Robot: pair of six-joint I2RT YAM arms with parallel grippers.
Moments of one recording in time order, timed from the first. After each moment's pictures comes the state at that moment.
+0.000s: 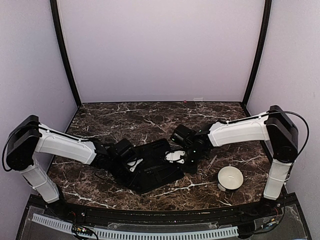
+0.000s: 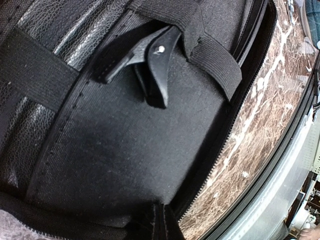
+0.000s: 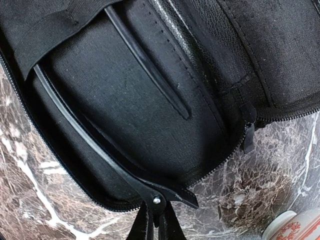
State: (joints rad) left arm -0.95 1.62 0.80 -0.36 0.38 -0.54; right arm 0.96 1.85 1.21 -0.68 0.00 -0.48
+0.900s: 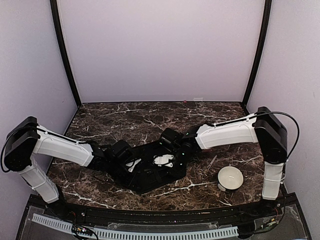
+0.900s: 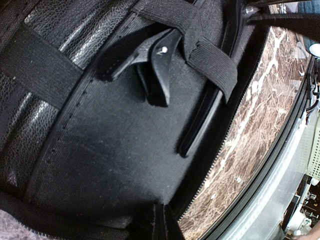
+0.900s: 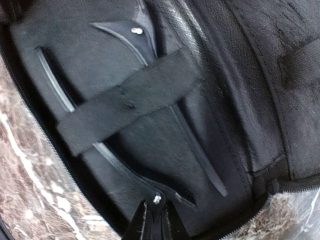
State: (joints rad) left arm -0.95 1.60 0.74 -0.28 0.39 -0.57; right arm 1.04 1.97 1.35 -0.71 -0.07 -0.43
